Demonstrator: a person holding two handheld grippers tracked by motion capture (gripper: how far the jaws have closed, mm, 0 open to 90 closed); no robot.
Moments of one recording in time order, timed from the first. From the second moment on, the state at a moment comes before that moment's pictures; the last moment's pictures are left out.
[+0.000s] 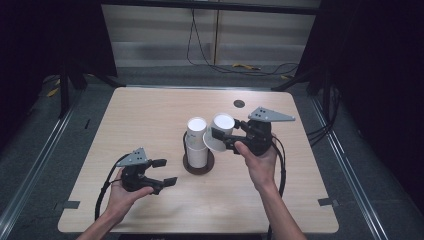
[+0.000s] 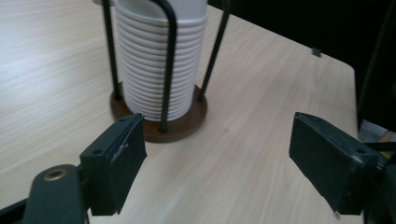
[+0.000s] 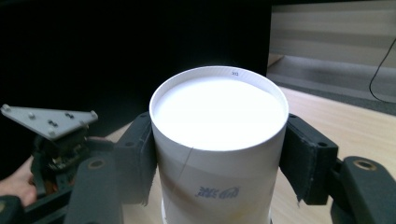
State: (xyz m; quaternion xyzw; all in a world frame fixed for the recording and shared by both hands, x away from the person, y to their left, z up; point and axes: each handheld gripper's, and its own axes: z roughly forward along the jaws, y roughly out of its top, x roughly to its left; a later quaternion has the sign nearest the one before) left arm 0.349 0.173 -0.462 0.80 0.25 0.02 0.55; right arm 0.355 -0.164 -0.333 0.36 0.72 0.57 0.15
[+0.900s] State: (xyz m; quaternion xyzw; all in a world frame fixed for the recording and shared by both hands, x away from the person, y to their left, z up) left arm 0.356 0.136 -0.449 0.80 0.21 0.01 0.56; right arm 0.332 -0.158 -0.390 0.36 0.75 0.54 0.09
